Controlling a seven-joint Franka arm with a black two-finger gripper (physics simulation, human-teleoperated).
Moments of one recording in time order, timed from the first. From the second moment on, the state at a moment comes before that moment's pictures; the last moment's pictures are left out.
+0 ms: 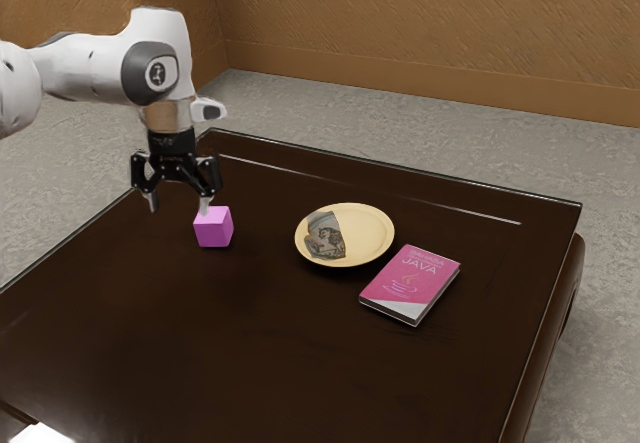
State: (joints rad) arm -0.14 0.24 0.28 -1.71 -0.06 1.69 -0.18
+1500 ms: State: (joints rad) arm 0.16 0.94 0.14 -1.01 -0.18 1.77 -0.14
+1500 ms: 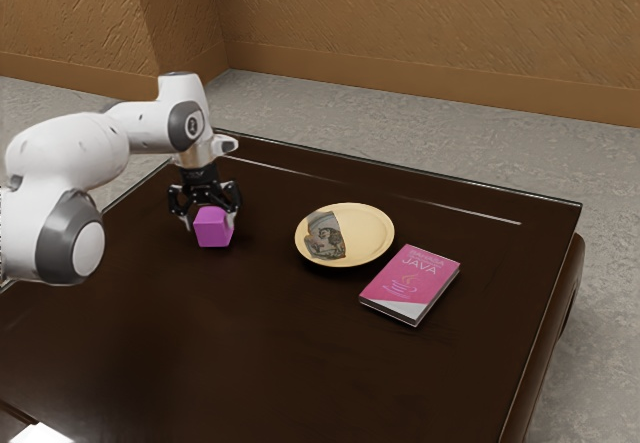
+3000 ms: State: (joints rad) arm 0.01 0.87 -0.20 -1.00 -0.04 2.06 -0.10
